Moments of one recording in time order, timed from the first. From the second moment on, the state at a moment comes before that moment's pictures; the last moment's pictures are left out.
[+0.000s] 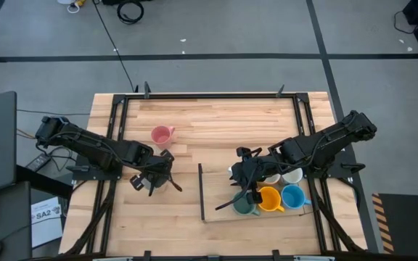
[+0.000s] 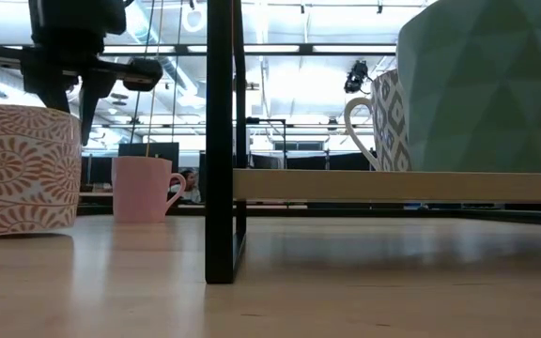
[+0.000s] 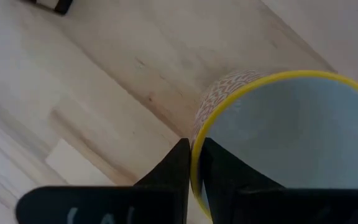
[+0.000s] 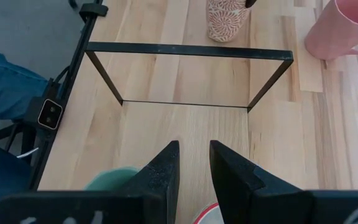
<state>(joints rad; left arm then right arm) -0.25 1.32 0.91 -0.90 -0.07 0.64 0.38 1.50 1.42 -0.77 0.14 0.21</state>
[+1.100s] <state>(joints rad) -0.25 1.32 0.91 -0.72 -0.09 0.78 0.38 1.50 1.42 -0.77 0.14 0.21</state>
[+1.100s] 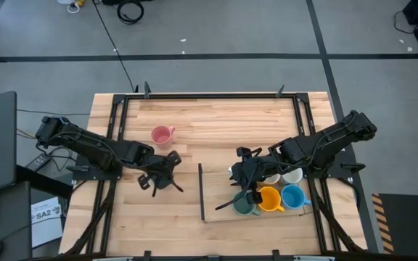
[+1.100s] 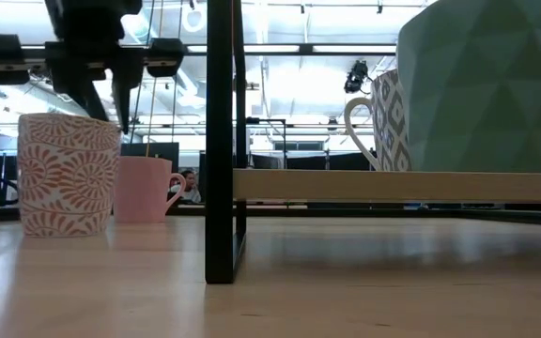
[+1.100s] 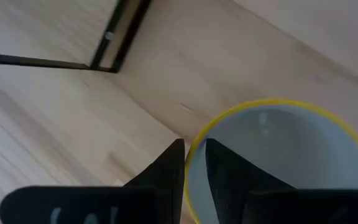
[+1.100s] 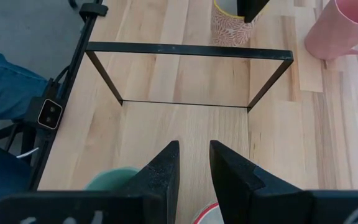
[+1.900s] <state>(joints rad) -0.25 1.31 0.96 -0.69 -0.08 0.55 0.38 1.50 1.42 -0.77 0.14 0.21</state>
